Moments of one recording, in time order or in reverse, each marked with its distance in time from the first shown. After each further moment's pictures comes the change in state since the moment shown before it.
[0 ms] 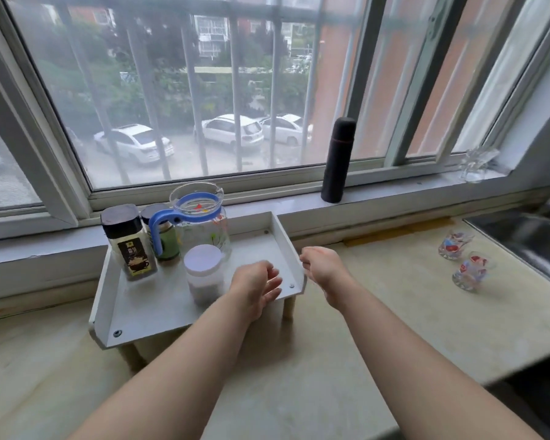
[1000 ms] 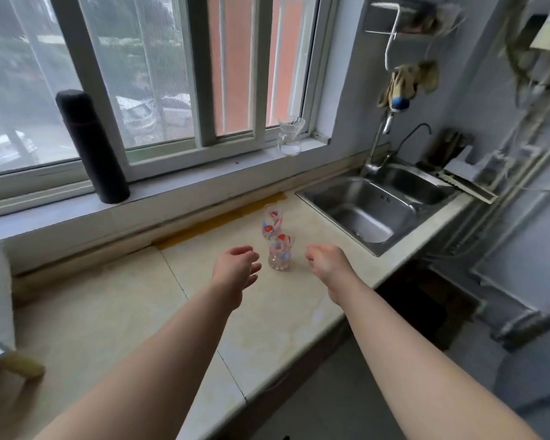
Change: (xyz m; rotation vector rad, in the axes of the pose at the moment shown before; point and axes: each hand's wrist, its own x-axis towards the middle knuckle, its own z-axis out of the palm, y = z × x) left_hand 0.017 -0.141 0.414 0.280 -0.296 0.087; right_hand 0.056 0.118 -0.456 0.052 0.379 0.055
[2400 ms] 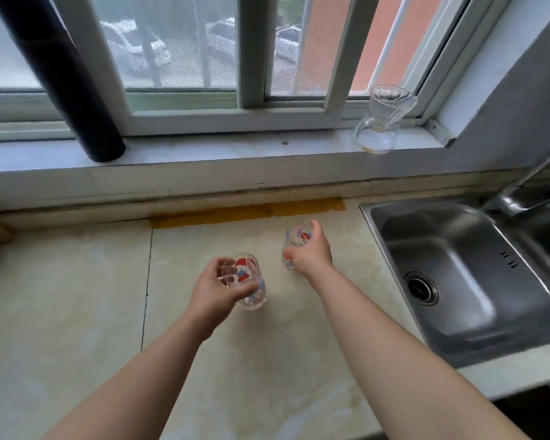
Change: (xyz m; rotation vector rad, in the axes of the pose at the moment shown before) left_hand 0.177 -0.042 0.039 0.194 0.408 0.017; right_hand 0.265 -0.006 0.073 -0.309 -0.374 0.017
